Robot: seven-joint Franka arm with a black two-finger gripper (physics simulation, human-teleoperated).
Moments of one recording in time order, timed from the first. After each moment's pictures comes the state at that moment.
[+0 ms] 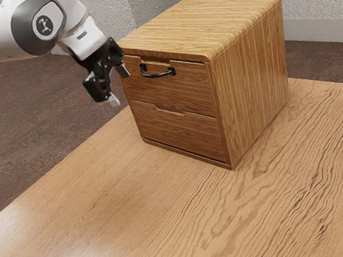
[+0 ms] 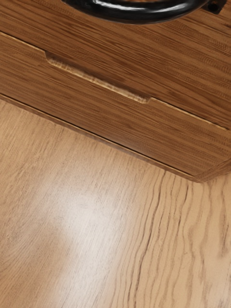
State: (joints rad) arm 0.22 0.16 -0.01 -1.28 -0.07 1.71 1.36
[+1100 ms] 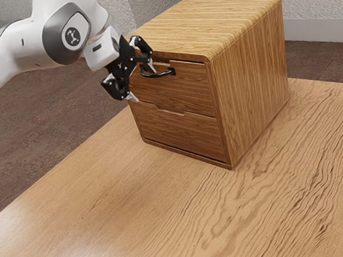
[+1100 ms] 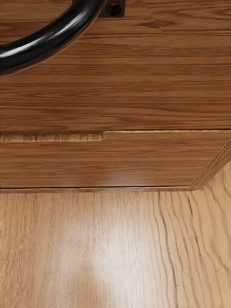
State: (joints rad) arm 0.19 0.25 -0.03 -1.25 -0.10 1.88 1.80
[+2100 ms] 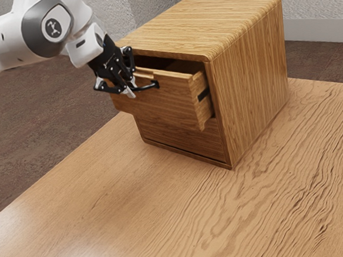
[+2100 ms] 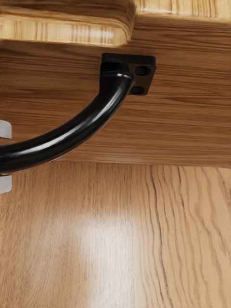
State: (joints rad) arm 0.20 0.21 0.01 -1.25 -0.15 1.77 1.78
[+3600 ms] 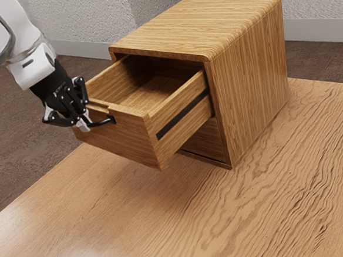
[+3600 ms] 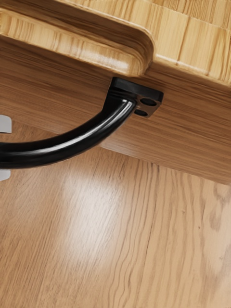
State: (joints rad) arm 0.24 -0.16 0.02 -1.64 -0.13 1.63 1.58
